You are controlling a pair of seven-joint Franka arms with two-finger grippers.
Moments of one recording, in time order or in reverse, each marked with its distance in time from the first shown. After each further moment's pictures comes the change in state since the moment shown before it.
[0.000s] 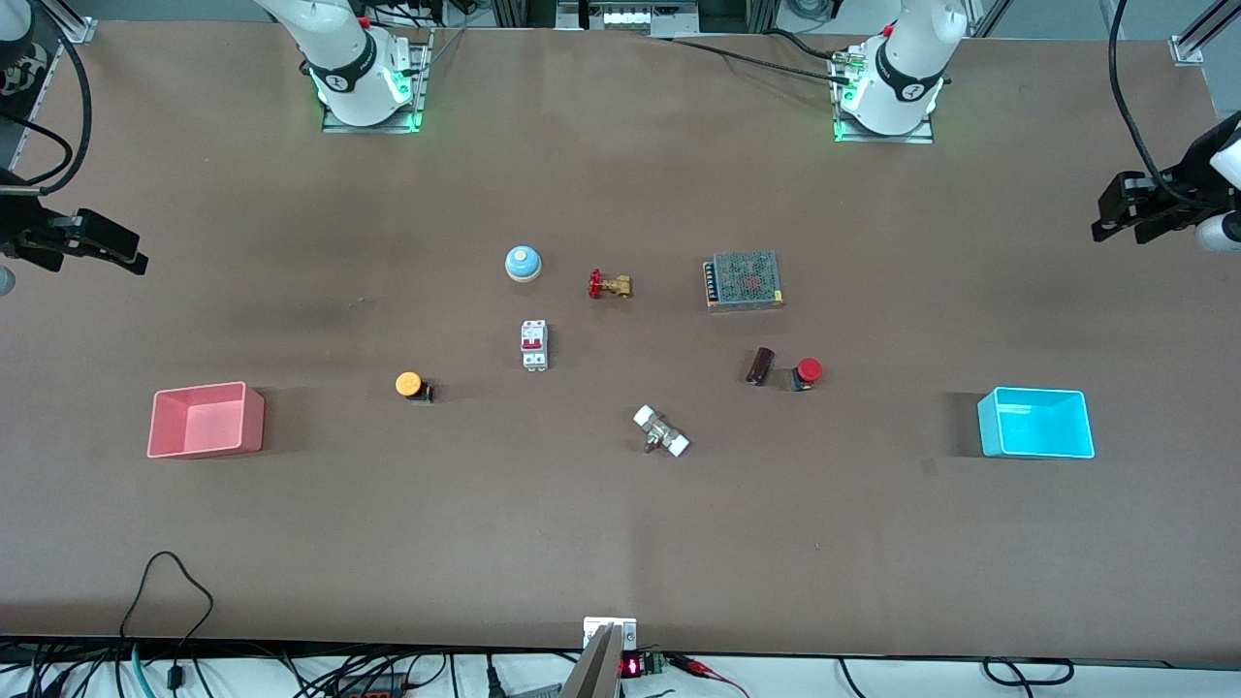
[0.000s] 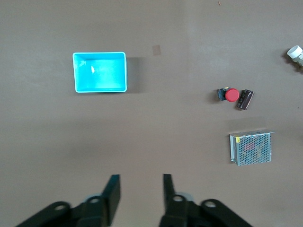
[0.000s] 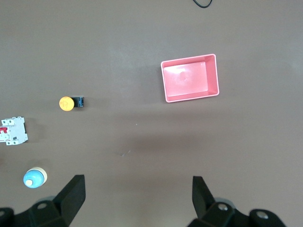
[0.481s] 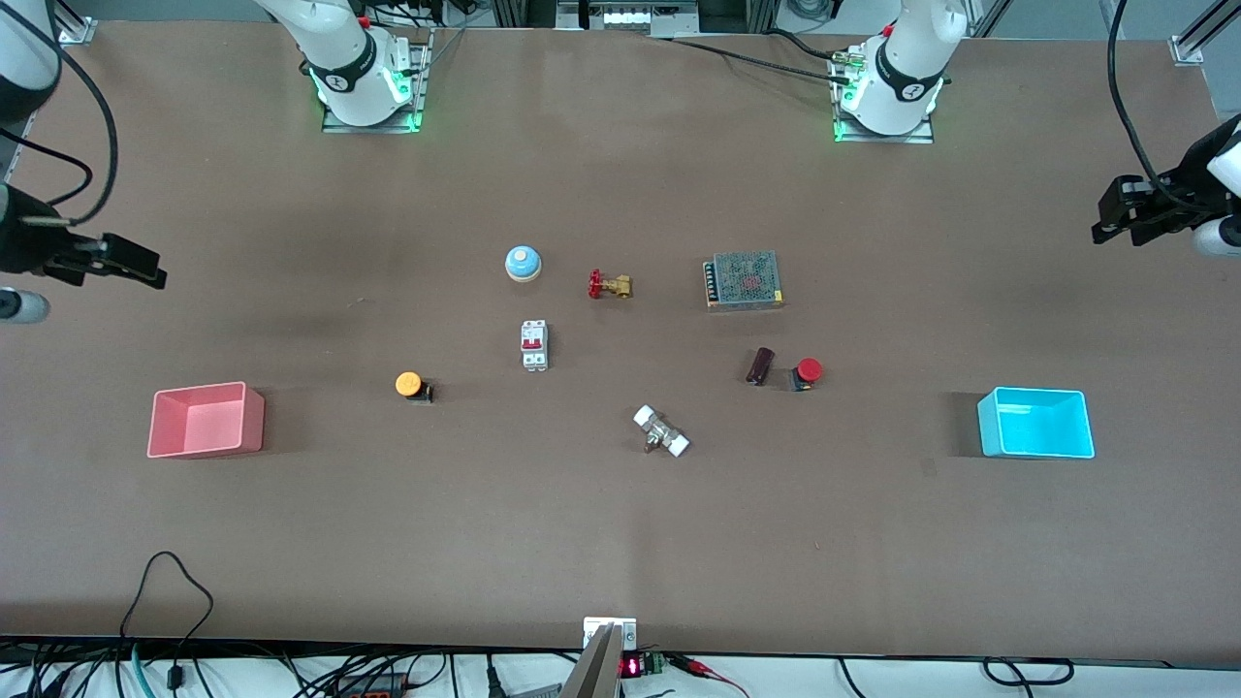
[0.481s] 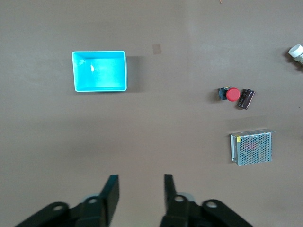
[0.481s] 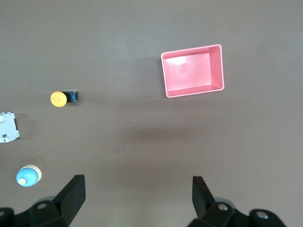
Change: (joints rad) left arm 0.000 0.010 -0.001 0.000 0.000 0.000 0.000; right arm 0.002 0.069 0.001 -0.003 -0.001 0.003 0.000
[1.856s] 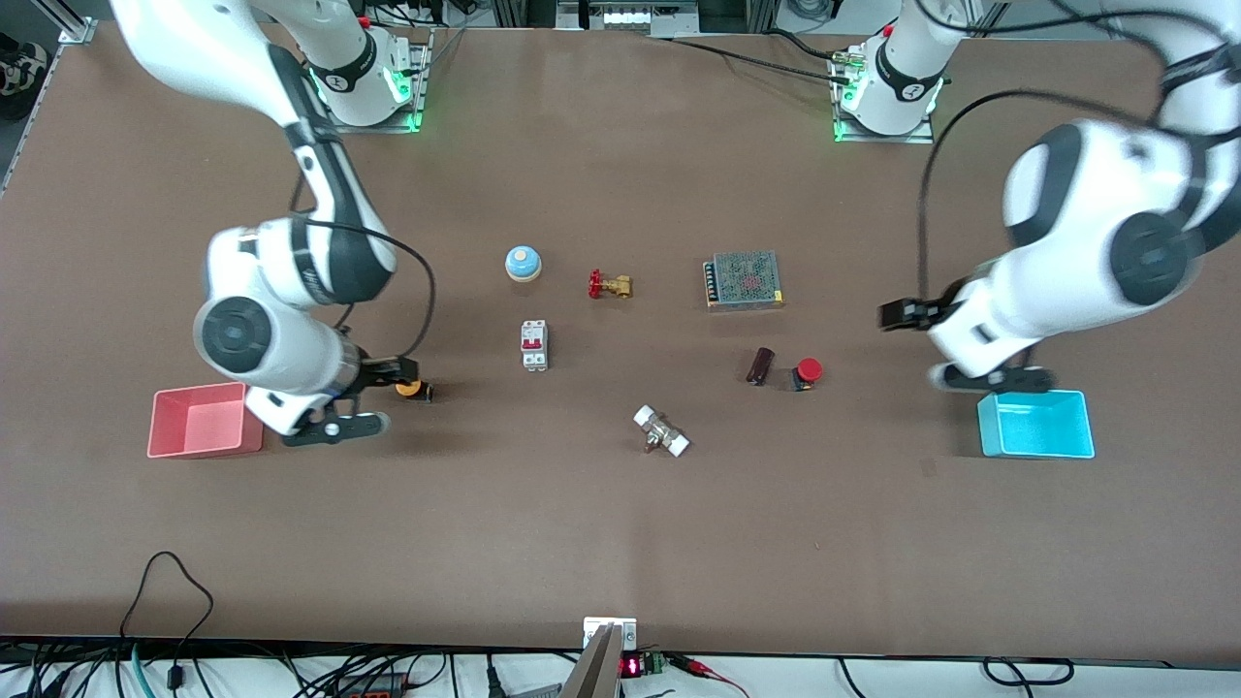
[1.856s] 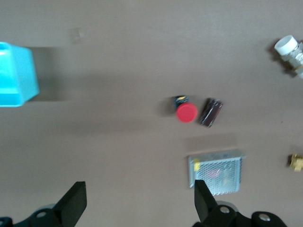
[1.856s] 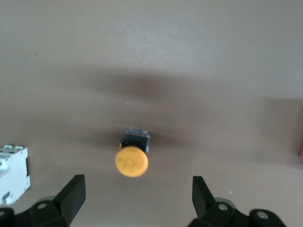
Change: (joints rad) left arm -0.221 0.349 -0.028 -0.006 -0.113 0.227 -0.247; right arm 0.301 0.426 0.010 -0.009 0.060 0.394 0.118
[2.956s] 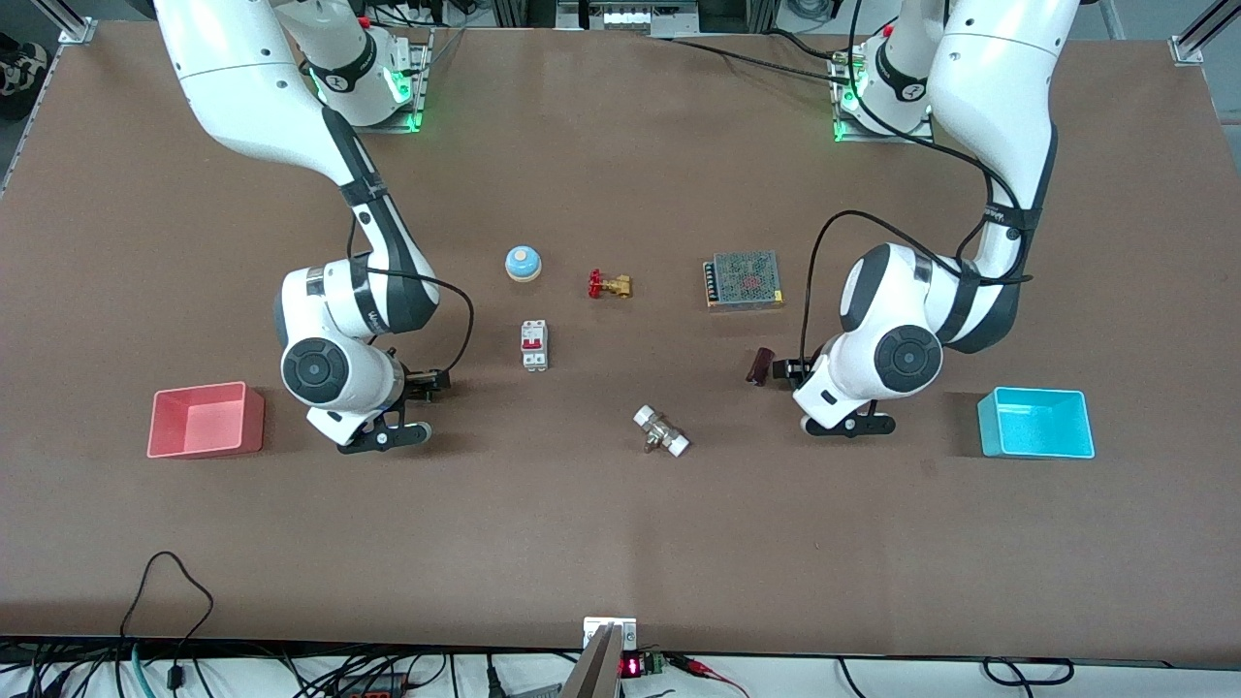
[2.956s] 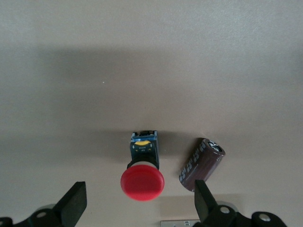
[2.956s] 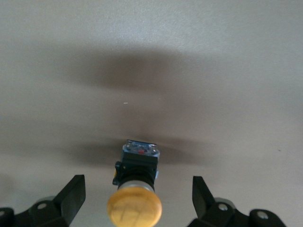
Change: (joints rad) left arm -0.105 0.281 -0.001 -0.025 -0.015 0.257 -0.127; right arm 0.020 0.132 0.000 -0.001 0.000 0.061 0.007
